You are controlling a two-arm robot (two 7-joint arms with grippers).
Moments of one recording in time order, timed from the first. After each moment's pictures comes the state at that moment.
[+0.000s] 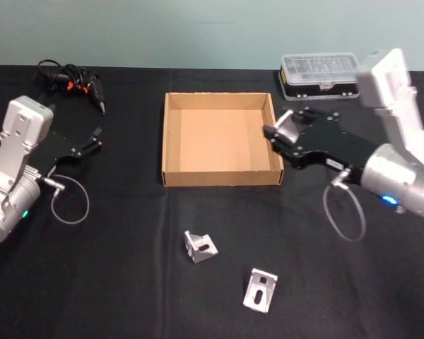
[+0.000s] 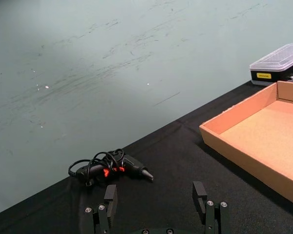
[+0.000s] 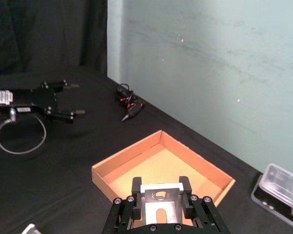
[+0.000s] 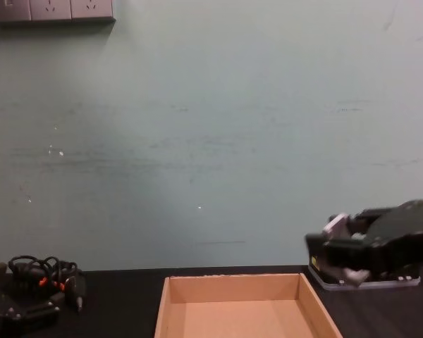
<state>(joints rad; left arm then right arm) -0.20 0.60 0.45 -1.41 -0.25 -0.12 0.03 0.18 0.57 -0.35 -1.81 0.30 0.27 0.39</state>
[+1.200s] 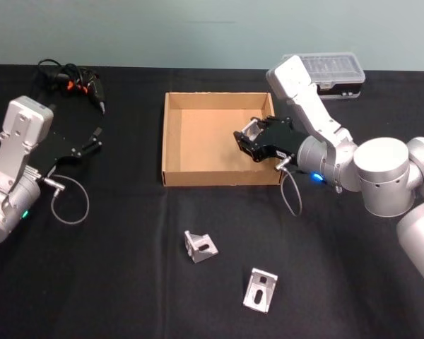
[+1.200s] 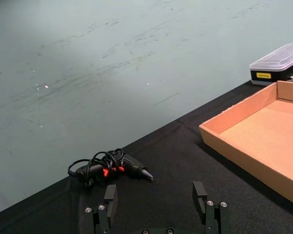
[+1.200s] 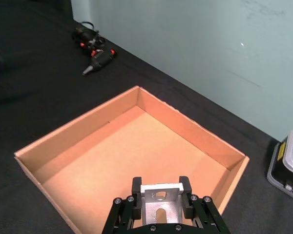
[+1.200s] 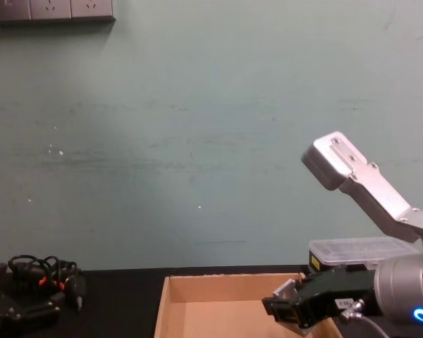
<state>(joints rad) -0.20 0.60 0.45 -1.41 -0.25 -0.12 0.03 0.47 0.28 -0.49 -1.27 0.09 0.31 0.37</state>
